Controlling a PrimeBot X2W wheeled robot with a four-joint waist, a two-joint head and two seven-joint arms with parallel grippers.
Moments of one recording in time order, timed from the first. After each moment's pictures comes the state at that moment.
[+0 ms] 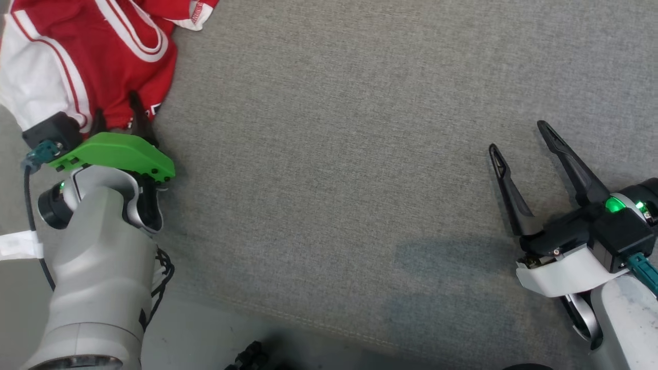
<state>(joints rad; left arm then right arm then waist) -0.87 0.07 -0.01 1.10 -0.53 -0.01 -0.27 -0.18 -0.32 0.16 -0.11 0.06 0.13 -0.26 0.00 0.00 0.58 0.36</state>
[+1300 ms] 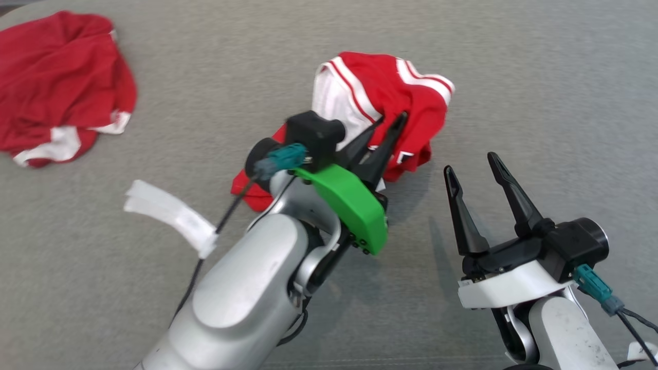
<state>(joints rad) -0.67 0.05 -0.73 0.18 -0.64 0.01 0.09 -0.15 -0.06 0.17 -0.03 0.11 0.13 -0.26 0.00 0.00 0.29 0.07</state>
